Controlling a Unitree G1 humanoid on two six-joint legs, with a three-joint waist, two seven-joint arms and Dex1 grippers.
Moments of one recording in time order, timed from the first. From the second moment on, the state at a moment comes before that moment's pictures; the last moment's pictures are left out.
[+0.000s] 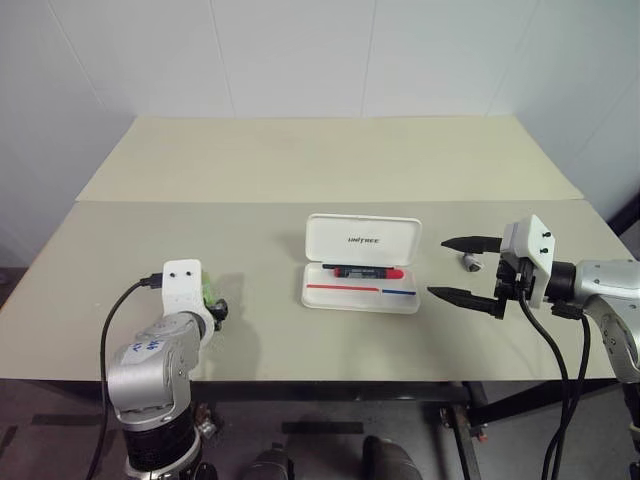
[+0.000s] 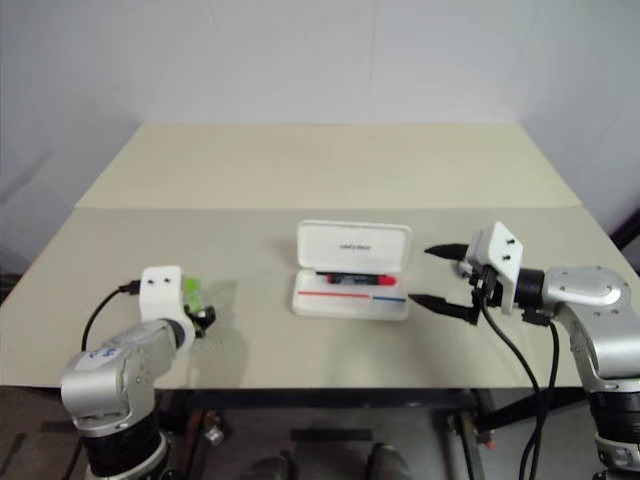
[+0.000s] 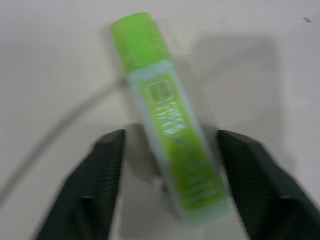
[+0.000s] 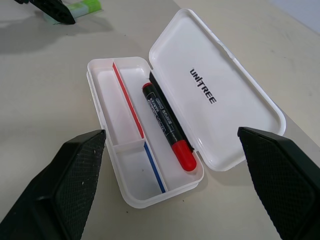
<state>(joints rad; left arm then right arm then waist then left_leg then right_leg) -0.40 0.11 0.27 -0.62 0.00 1.61 0.12 -0.37 -0.87 -0.16 -0.12 0.43 0.31 1.14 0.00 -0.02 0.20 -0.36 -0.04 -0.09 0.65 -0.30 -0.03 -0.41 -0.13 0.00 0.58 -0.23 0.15</state>
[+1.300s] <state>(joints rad) -0.44 0.69 -0.05 -0.25 -0.26 0.50 -0.93 -0.35 -0.91 -0.19 -0.04 0.41 0.28 1.16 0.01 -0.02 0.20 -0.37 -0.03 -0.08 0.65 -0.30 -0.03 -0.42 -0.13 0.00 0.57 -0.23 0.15</state>
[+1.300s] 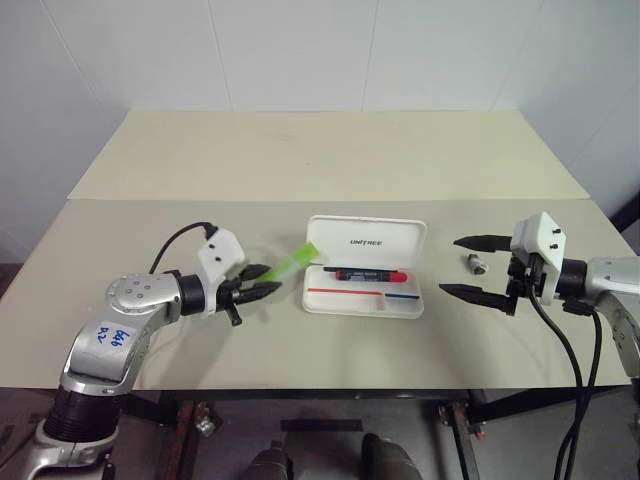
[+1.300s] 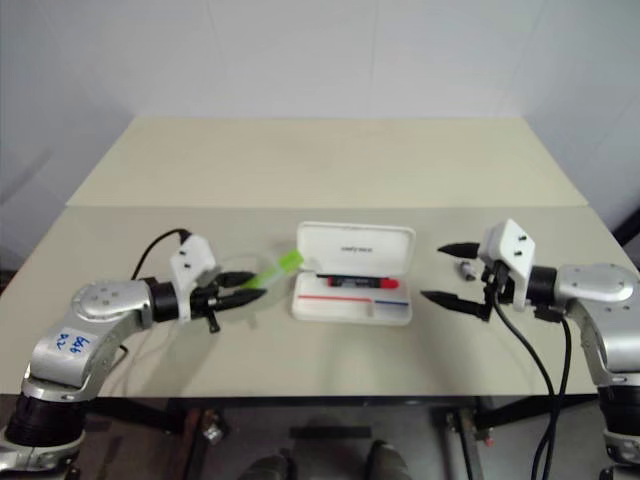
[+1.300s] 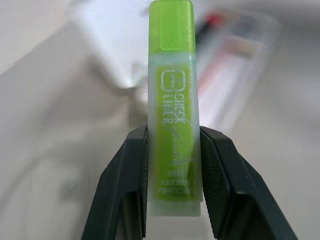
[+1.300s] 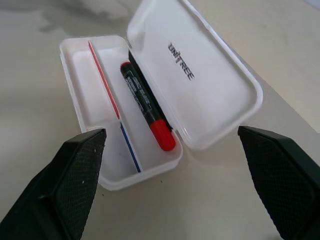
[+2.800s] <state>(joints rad) -0.92 0.48 -0.42 0.27 0.08 0.32 -1.25 -0.06 -0.90 -0.37 -0.34 0.50 0.42 0.95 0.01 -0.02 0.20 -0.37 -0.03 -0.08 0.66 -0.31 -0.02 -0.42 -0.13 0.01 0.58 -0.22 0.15</state>
